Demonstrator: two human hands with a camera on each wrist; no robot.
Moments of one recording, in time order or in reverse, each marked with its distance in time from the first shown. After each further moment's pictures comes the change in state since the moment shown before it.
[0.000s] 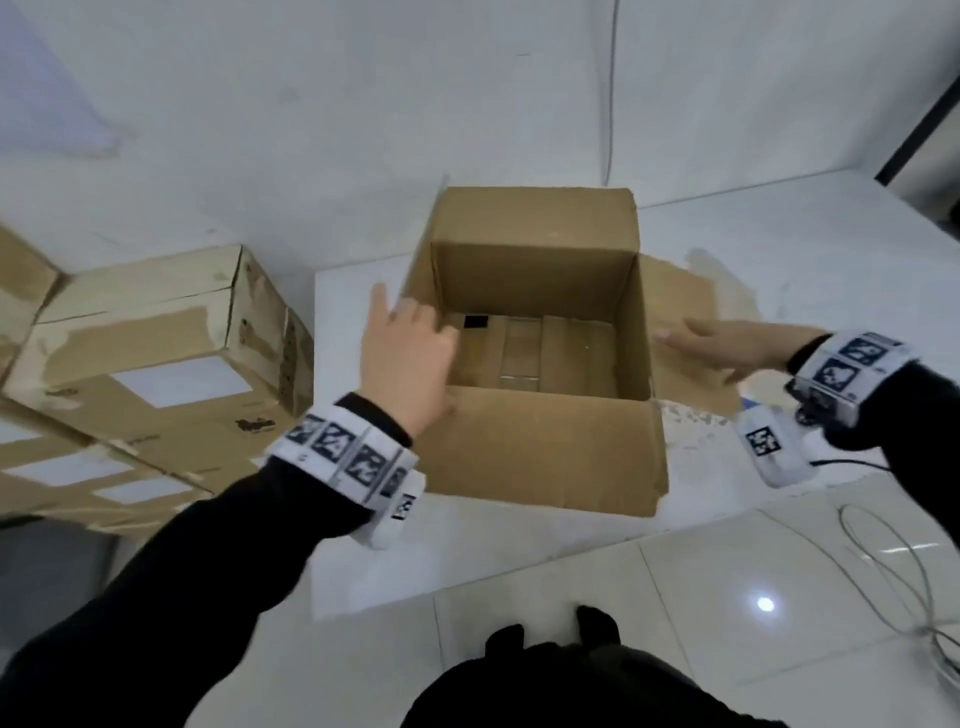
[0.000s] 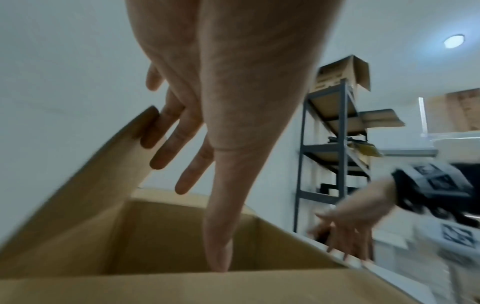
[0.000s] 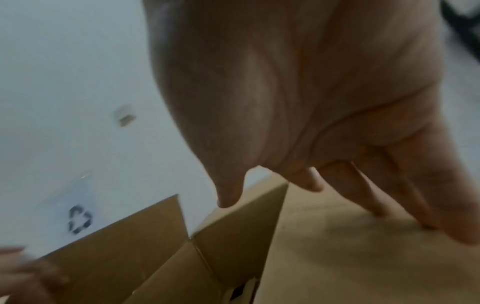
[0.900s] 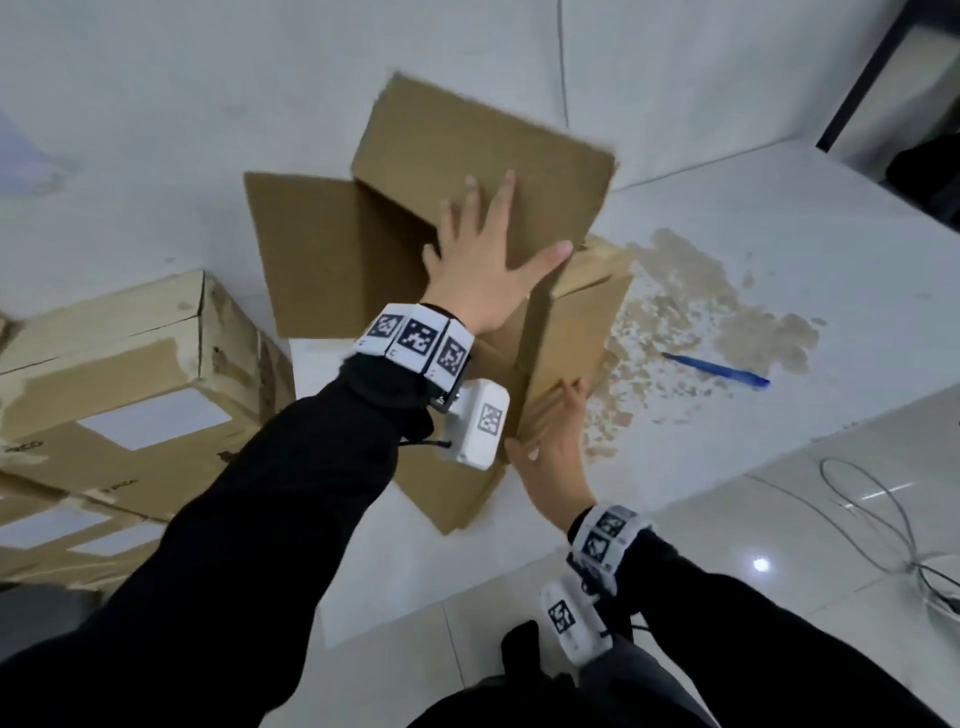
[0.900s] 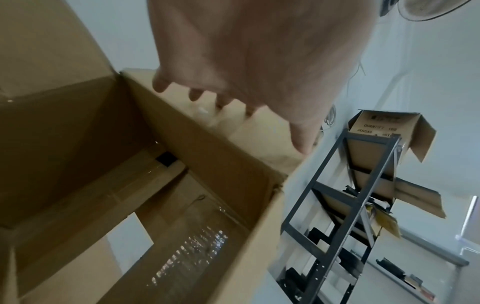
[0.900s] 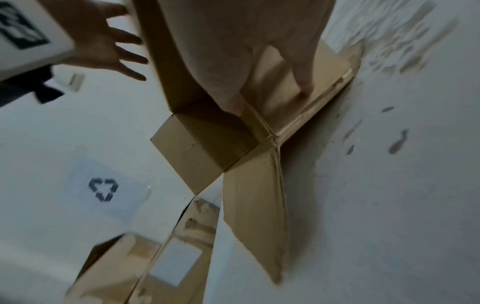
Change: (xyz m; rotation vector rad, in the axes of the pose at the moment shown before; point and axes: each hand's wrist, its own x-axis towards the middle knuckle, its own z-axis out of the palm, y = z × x) left_hand 0.071 0.019 -0.046 -0.928 0.144 0.040; right_hand 0.028 -0.064 0.240 0.501 0.675 -0.383
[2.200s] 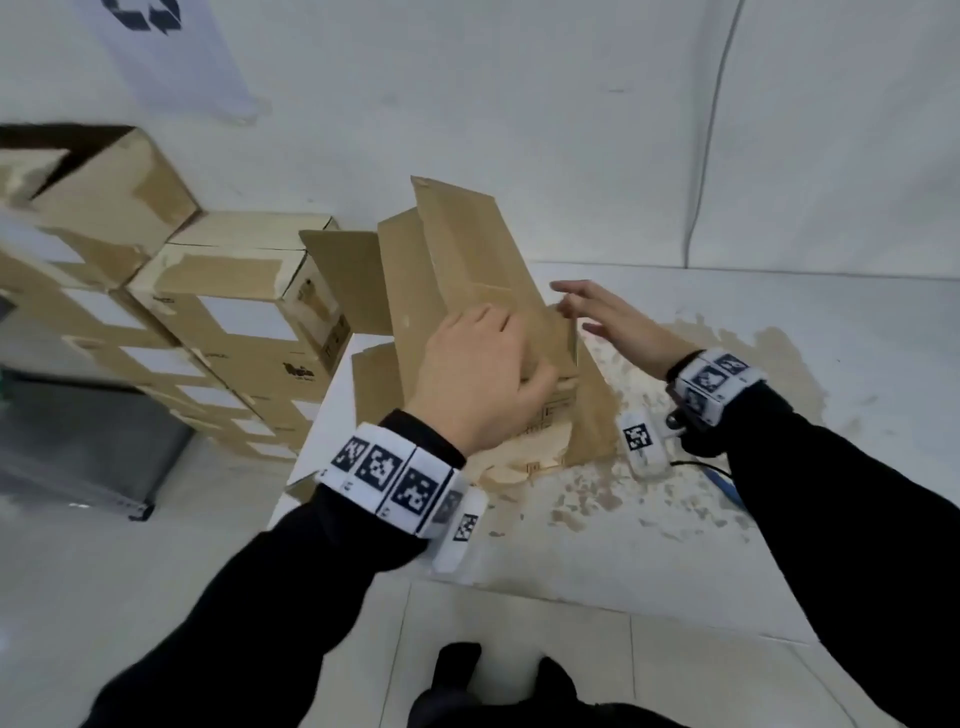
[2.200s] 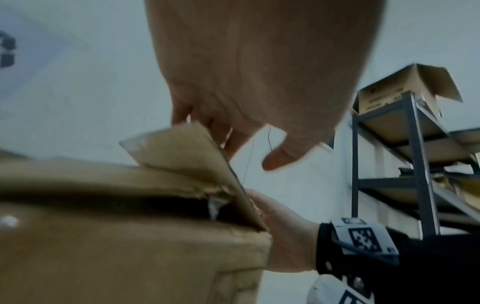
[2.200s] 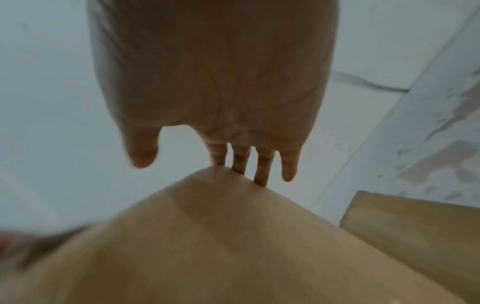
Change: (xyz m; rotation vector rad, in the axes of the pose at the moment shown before) left_hand -0.053 0.072 0.040 0.461 0.196 -0.227; right_hand 0.207 -0.064 -0.142 0.211 -0.866 -0.327
